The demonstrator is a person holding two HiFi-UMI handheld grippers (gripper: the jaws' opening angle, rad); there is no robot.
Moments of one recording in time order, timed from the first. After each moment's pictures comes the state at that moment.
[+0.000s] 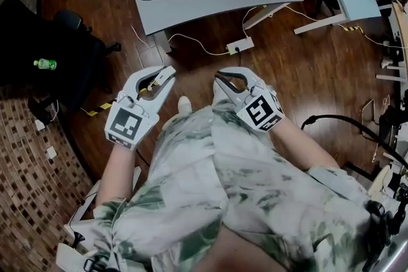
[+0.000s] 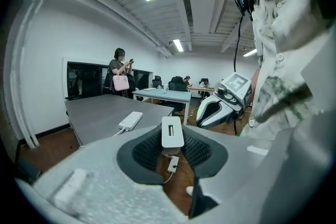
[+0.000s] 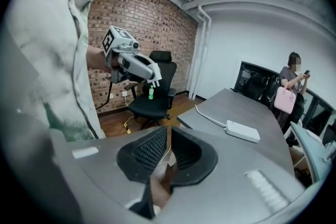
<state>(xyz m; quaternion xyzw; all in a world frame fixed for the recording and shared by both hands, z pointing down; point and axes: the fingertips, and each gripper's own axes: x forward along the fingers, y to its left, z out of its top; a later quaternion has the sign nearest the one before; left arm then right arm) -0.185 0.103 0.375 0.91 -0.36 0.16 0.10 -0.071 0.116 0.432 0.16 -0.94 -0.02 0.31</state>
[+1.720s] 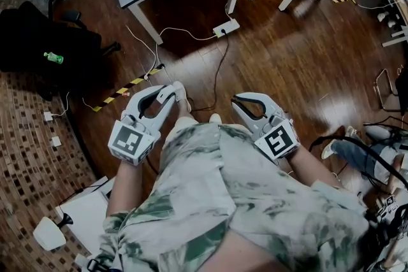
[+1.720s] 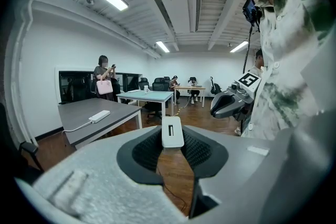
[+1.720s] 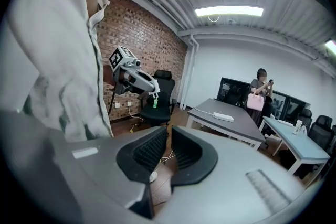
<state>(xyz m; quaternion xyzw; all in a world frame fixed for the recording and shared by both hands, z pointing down) -0.036 0.404 0.317 0.93 -0.34 0.15 0.07 0.110 0.445 0.344 0.27 -0.93 -0.04 0.23</state>
